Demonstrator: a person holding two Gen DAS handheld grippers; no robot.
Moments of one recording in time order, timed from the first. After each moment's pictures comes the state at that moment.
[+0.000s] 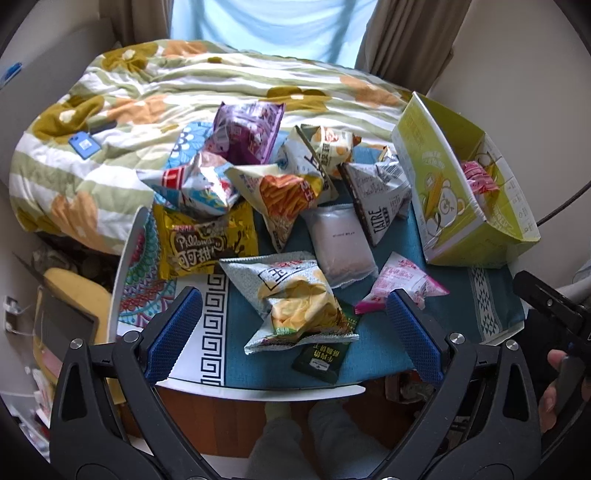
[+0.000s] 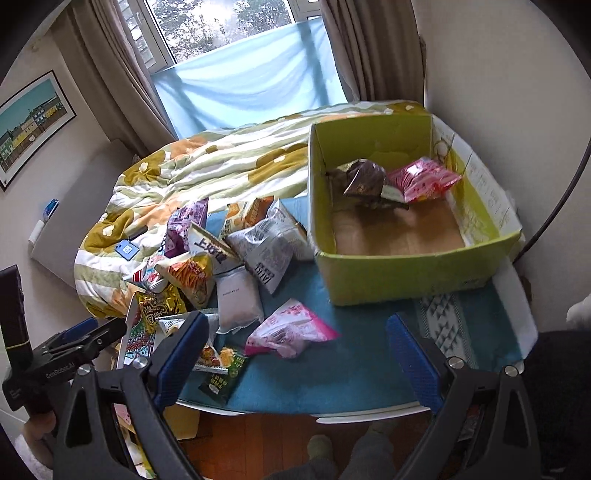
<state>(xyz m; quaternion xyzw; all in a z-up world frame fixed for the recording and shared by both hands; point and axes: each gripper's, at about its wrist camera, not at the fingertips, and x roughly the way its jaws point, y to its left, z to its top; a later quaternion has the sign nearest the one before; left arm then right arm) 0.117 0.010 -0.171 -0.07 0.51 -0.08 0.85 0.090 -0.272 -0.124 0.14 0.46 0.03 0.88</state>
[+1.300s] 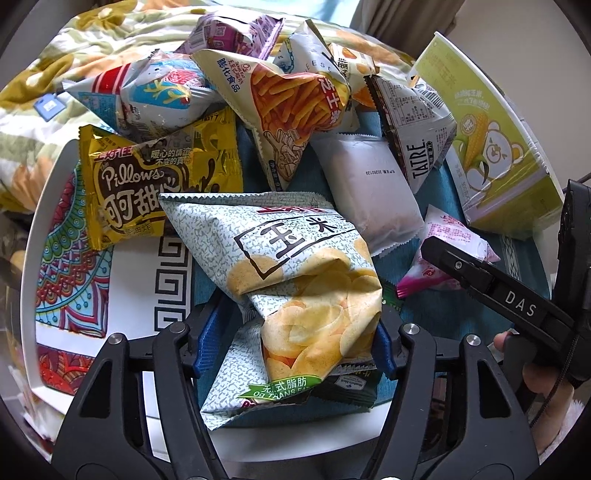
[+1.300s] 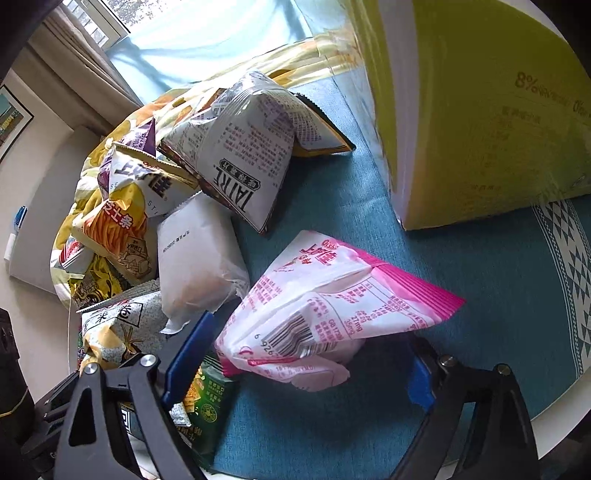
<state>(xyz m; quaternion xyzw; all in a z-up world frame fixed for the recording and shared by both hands) 0.141 0.010 -0.276 -0.08 0.56 -0.11 0.82 0.146 -0.223 -0.277 0.19 0.53 0.01 0.83</state>
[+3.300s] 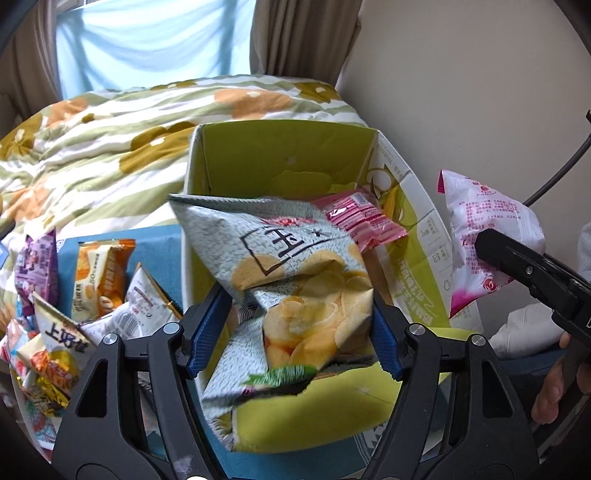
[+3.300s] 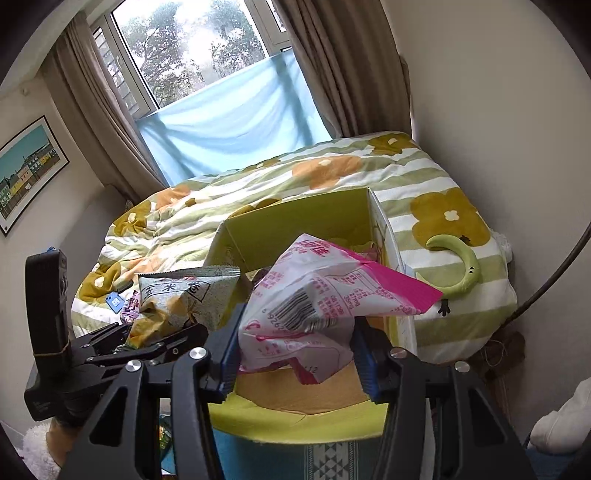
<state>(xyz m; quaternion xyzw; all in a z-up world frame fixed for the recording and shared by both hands) 0.265 -0.301 -0.138 0.00 0.49 -0.19 0.85 0.194 -0.469 -0.092 0.16 0.40 0.05 0.90</state>
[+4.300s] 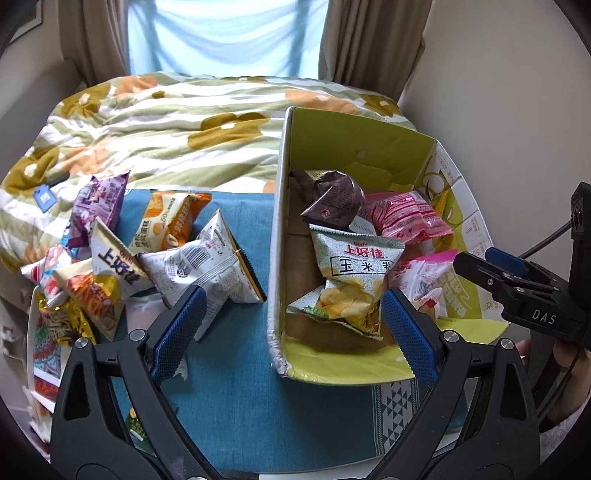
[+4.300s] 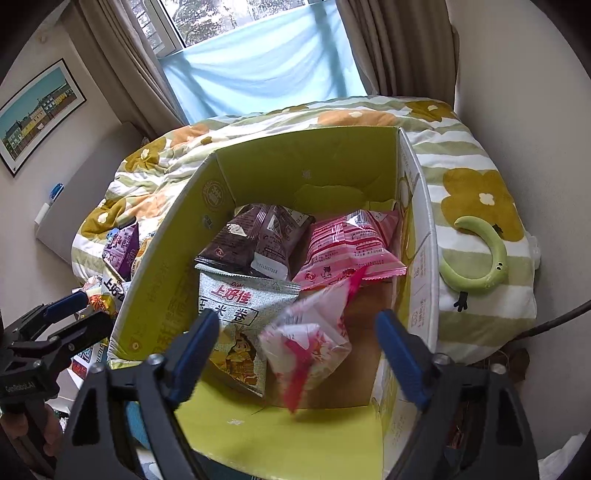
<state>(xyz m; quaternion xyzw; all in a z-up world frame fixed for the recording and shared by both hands) 0.213 -0.250 -0.134 -0.03 0.48 -0.07 0.87 0.230 -0.475 -0.160 0.10 0.47 0.12 0.87</state>
